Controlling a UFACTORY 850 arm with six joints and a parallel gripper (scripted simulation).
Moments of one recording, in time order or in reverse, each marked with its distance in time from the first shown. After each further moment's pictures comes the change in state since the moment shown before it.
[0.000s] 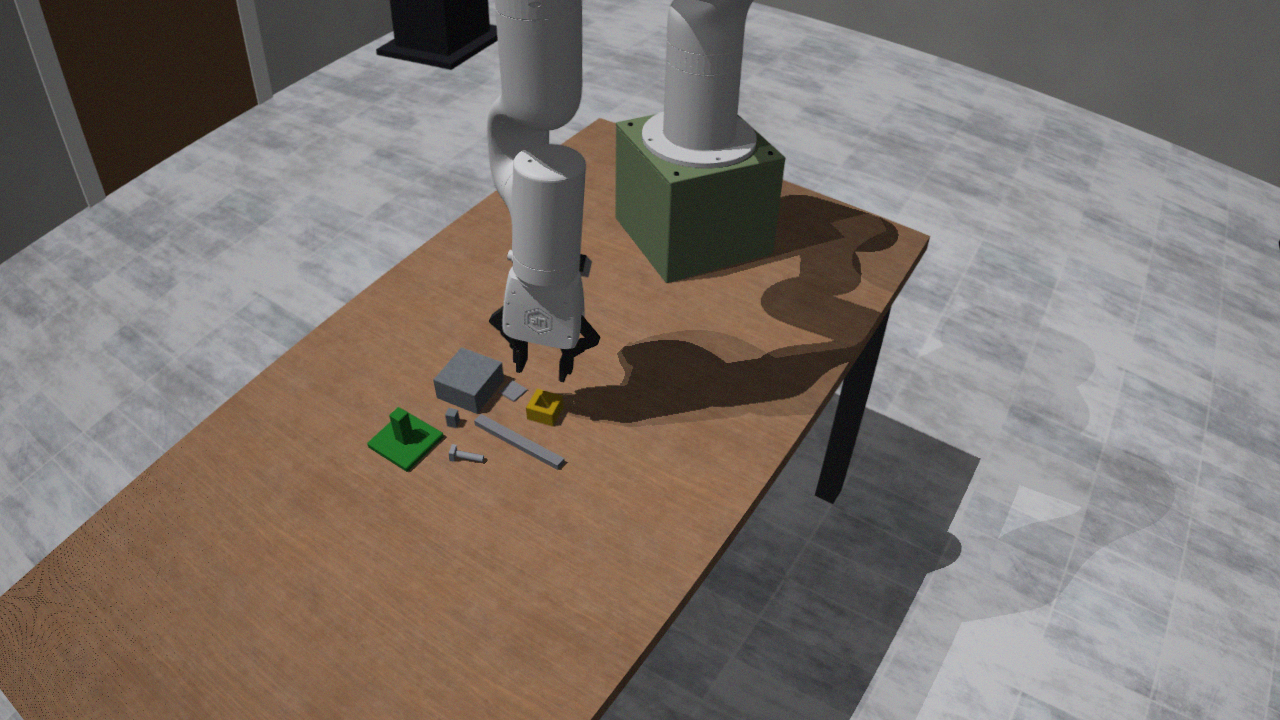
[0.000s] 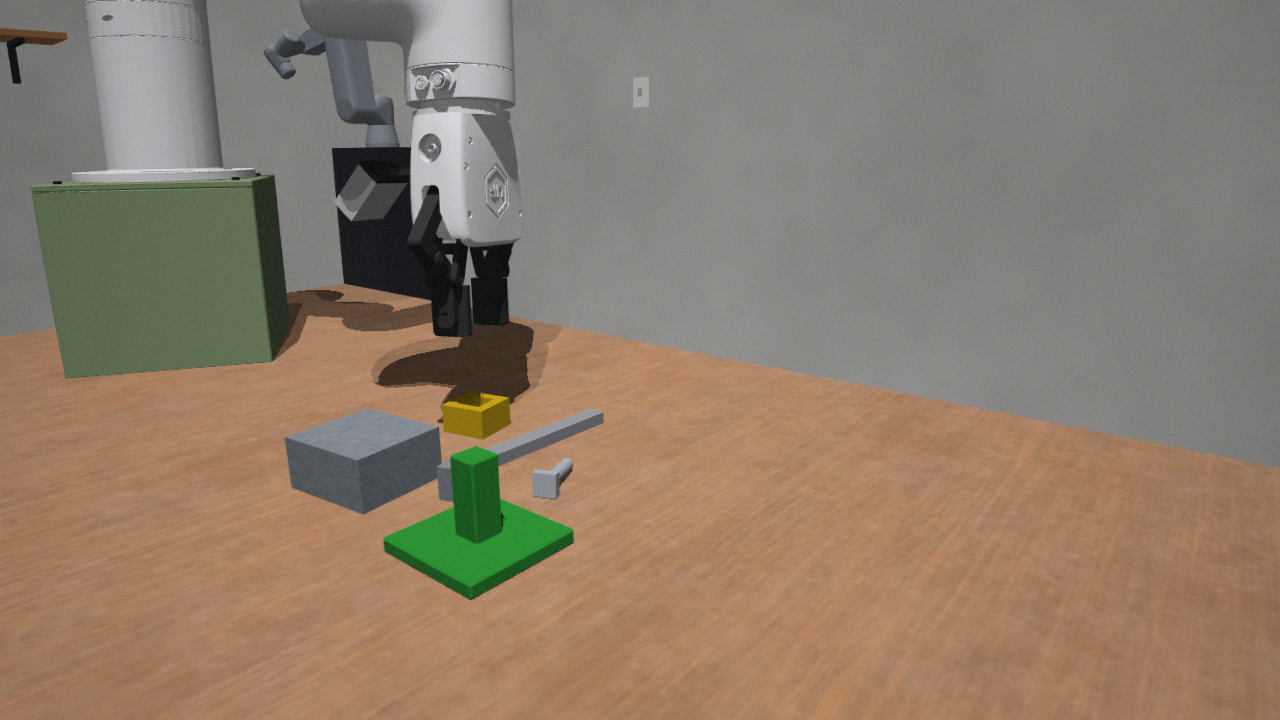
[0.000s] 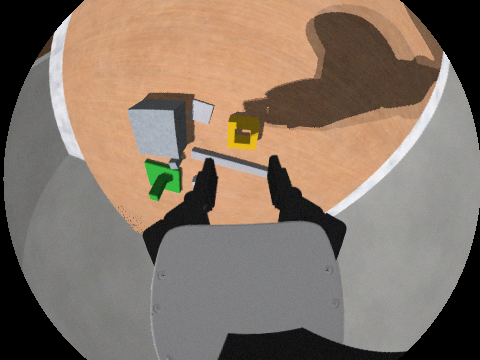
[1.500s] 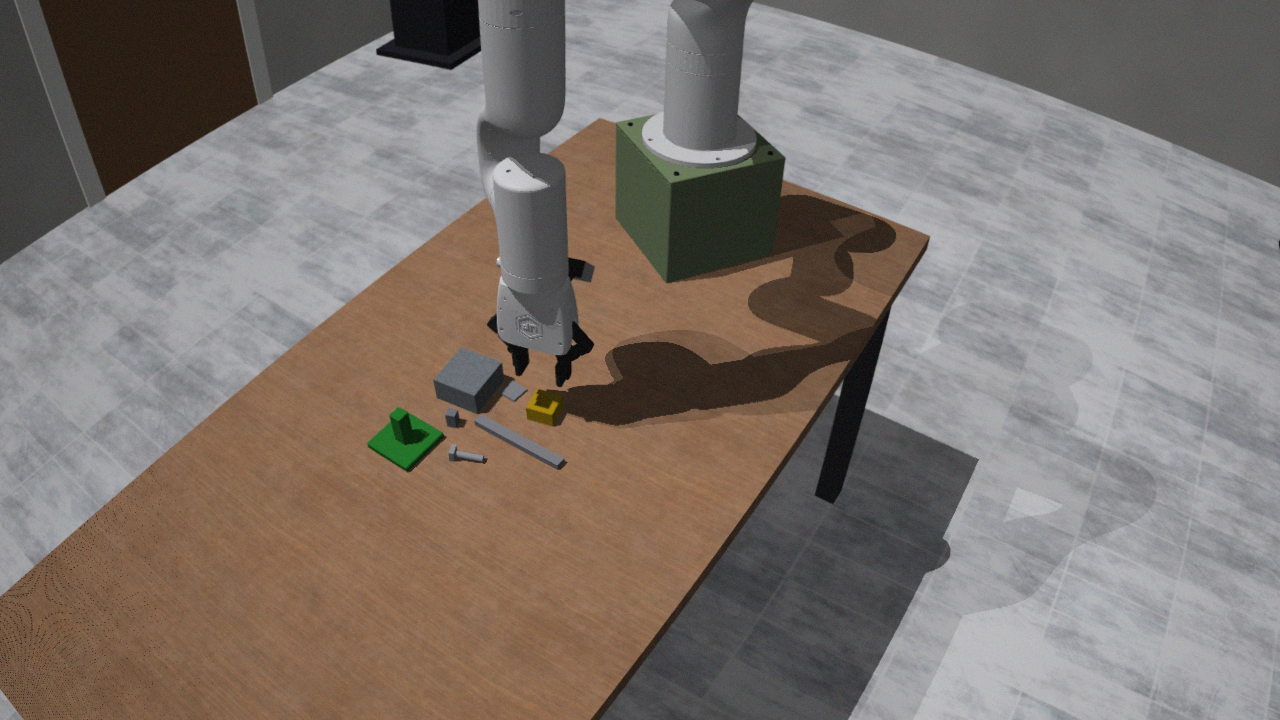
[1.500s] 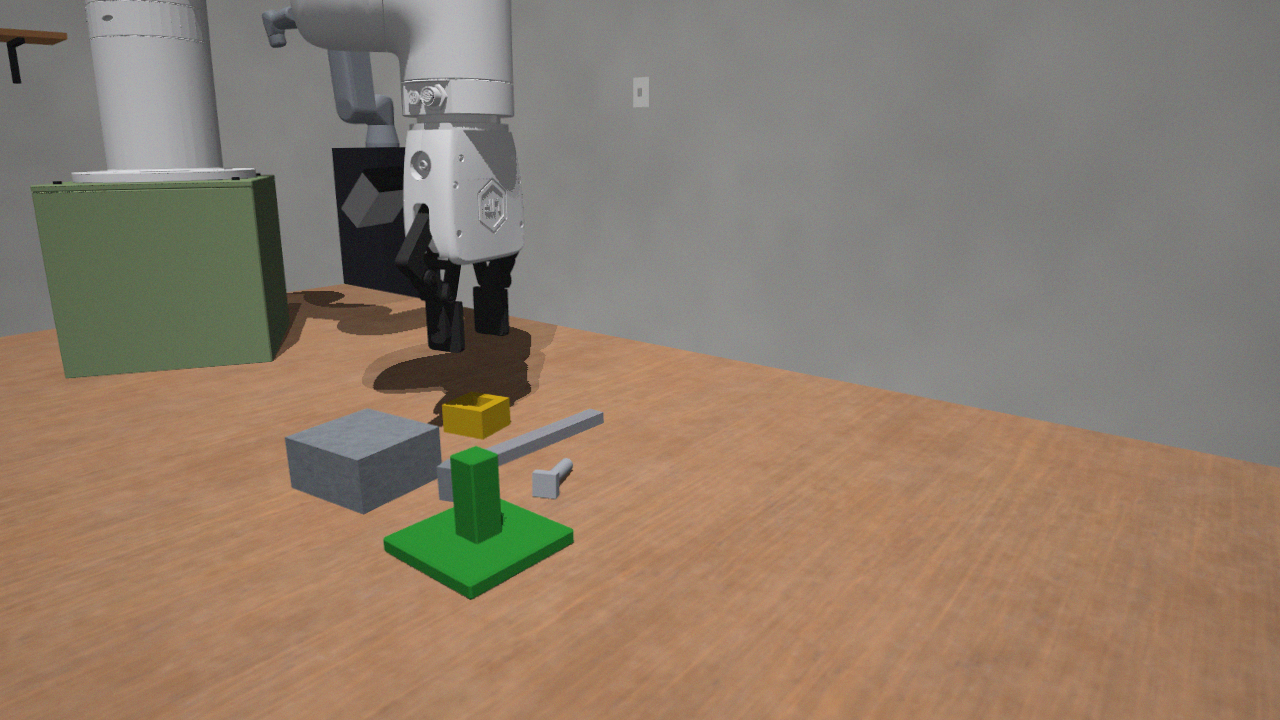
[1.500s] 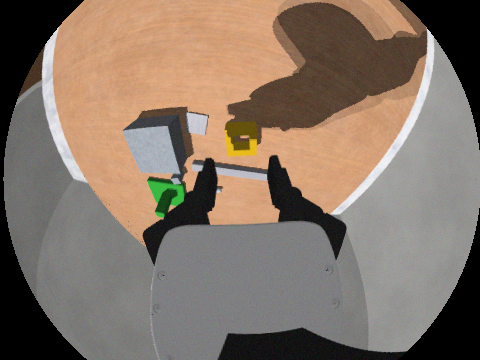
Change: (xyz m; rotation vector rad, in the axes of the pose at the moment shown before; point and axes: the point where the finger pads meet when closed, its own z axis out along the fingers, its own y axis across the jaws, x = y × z) arm 0.002 -0.002 0.010 -0.060 0.043 0.119
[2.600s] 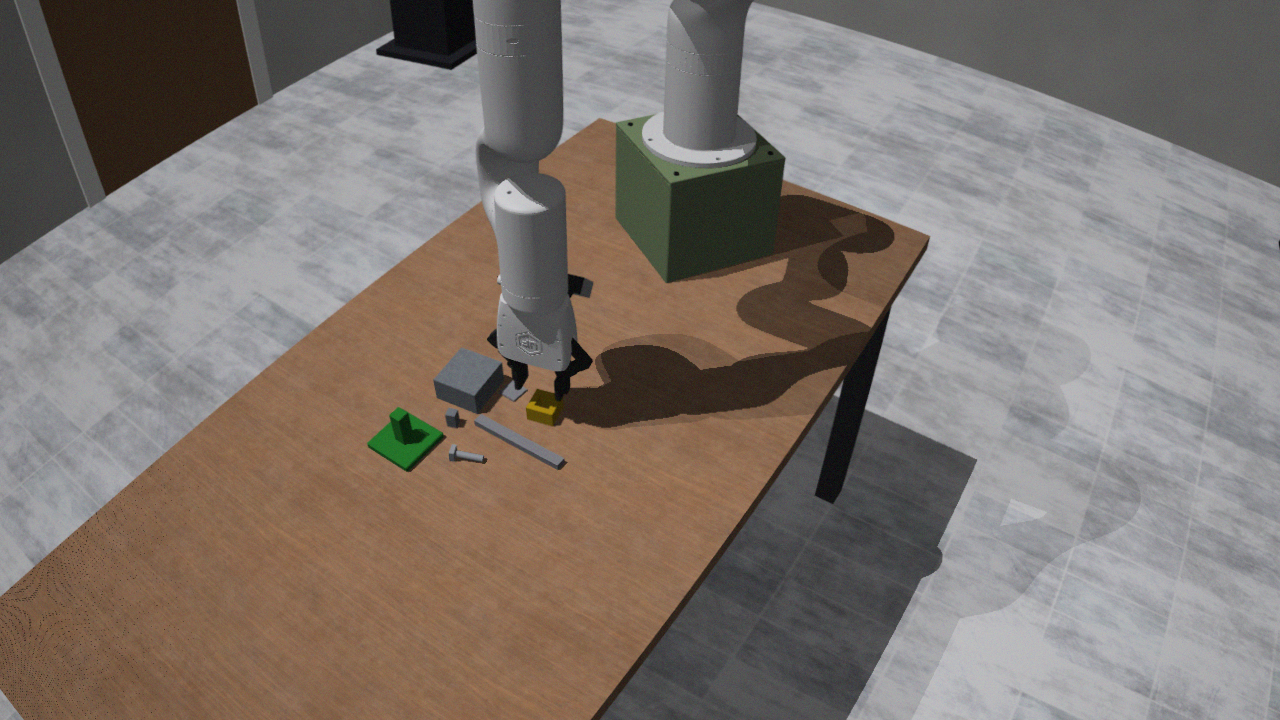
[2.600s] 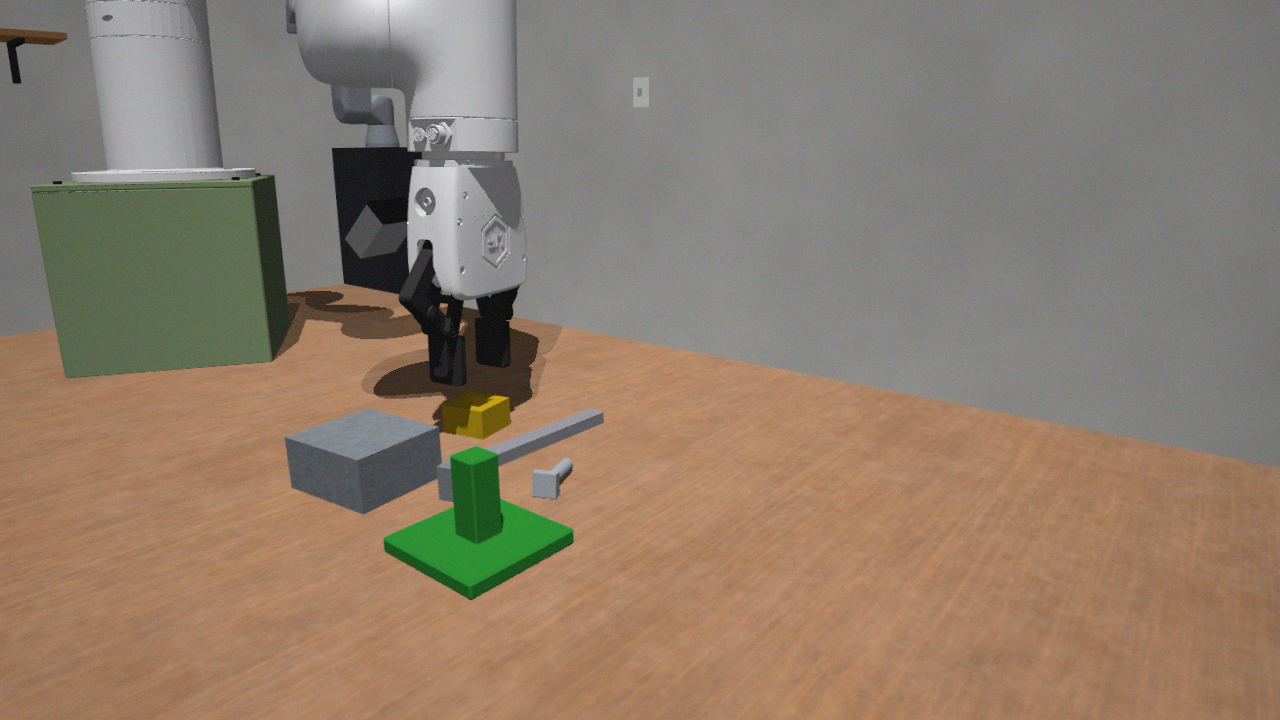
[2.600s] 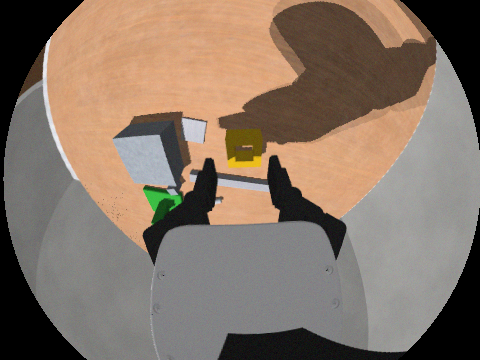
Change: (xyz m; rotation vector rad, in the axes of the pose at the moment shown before) arm -0.002 -0.002 0.027 0.012 0.008 0.000
